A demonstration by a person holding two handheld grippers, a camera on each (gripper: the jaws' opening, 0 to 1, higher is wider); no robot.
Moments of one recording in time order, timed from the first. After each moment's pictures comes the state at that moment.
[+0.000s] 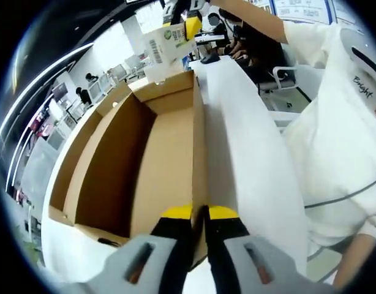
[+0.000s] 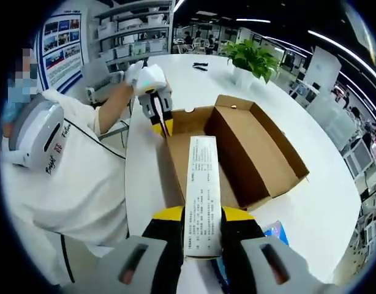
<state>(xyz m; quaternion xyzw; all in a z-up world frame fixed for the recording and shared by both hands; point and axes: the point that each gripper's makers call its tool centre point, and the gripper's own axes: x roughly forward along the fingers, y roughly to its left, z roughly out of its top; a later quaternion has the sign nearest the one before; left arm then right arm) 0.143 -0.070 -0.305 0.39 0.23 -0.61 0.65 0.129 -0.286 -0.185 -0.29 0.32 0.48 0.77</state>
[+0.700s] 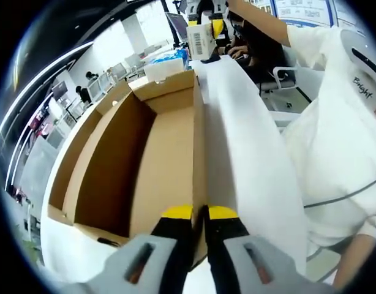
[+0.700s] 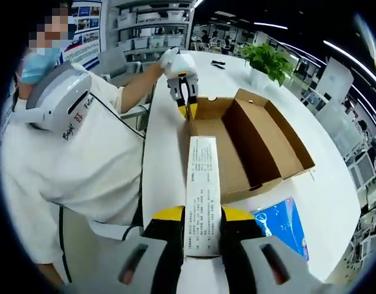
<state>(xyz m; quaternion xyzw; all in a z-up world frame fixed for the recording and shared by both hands) 0.143 -0.069 -0.305 0.39 0.23 -0.61 0.65 0.081 -0.322 -0.203 -0.32 0.31 0.51 0.74</state>
